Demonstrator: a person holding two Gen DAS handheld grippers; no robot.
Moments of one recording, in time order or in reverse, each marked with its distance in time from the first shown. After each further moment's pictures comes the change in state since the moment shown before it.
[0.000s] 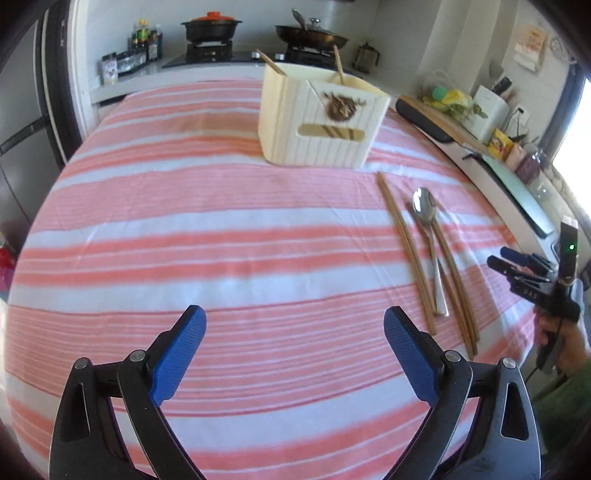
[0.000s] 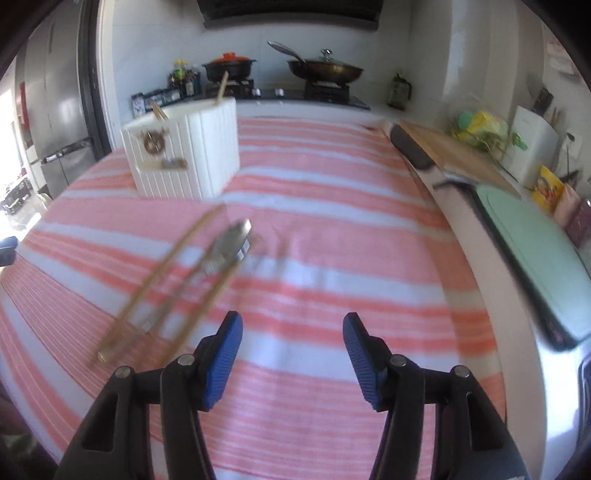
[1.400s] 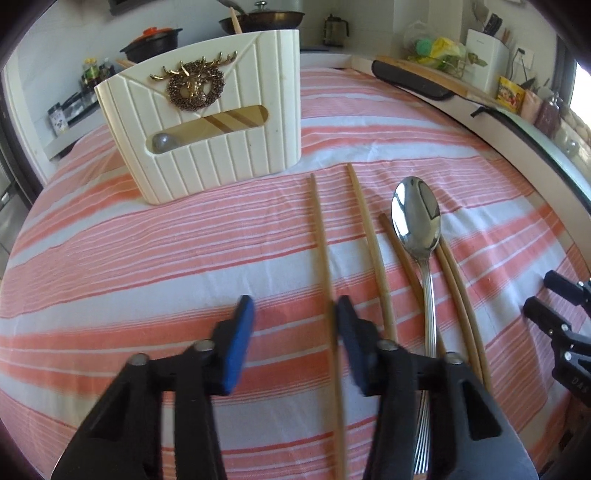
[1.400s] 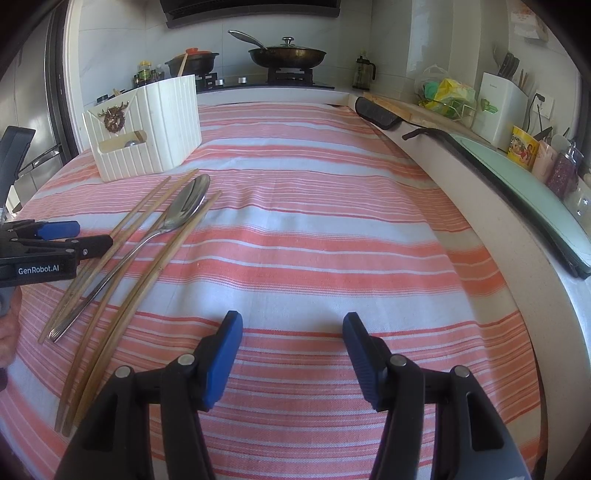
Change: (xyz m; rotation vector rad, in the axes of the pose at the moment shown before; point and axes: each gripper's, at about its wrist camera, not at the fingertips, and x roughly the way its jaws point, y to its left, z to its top) left arm 0.117 -0.107 0.044 0.184 -0.002 0.131; right arm 0.015 -0.008 -0.018 0.100 -0.032 -0.034
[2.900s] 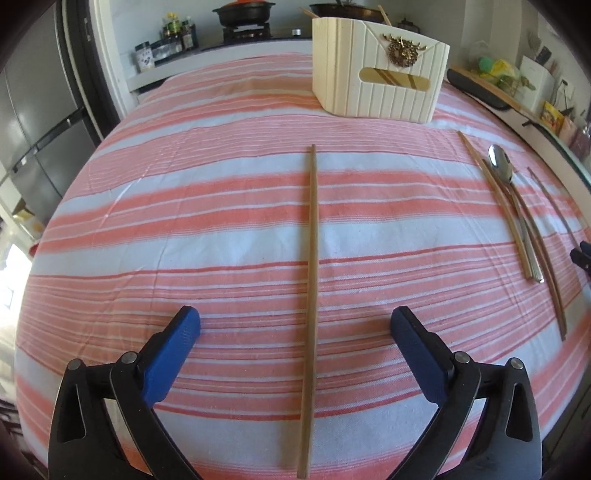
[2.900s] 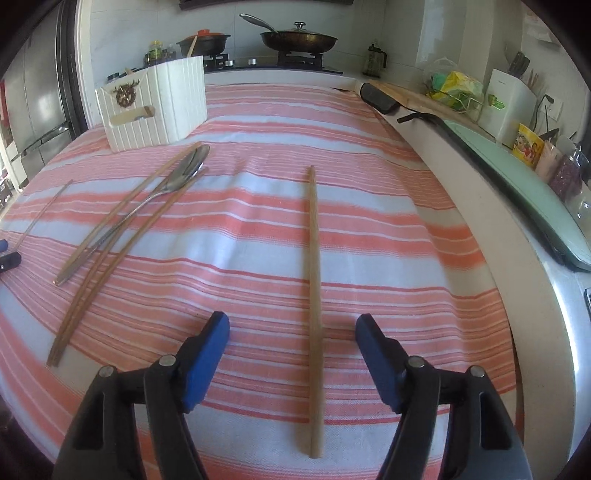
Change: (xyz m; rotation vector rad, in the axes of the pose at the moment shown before) left arm -0.060 0.130 -0.105 -0.181 0.051 0.109; right arm -0.012 -0.023 -0.018 -0.034 0.049 0.024
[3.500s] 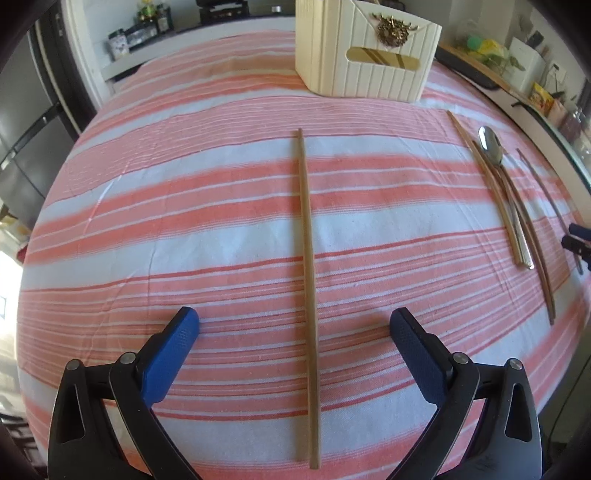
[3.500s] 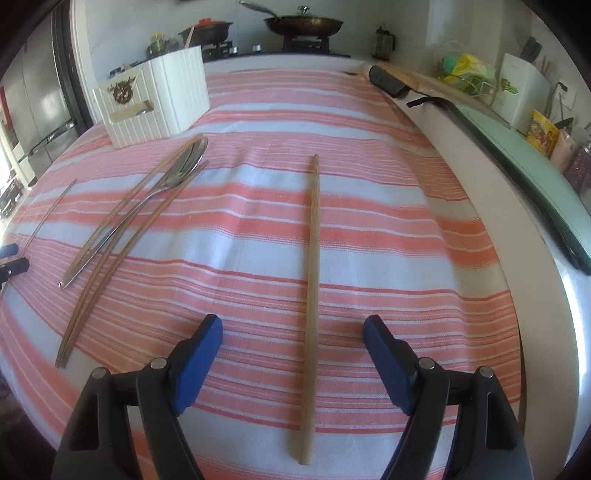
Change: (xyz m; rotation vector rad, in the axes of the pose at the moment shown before) left arm 0.001 0.008 0.016 0.059 0.115 -0.072; right arm 0.007 -0.009 0.018 -0.056 0.152 0.062
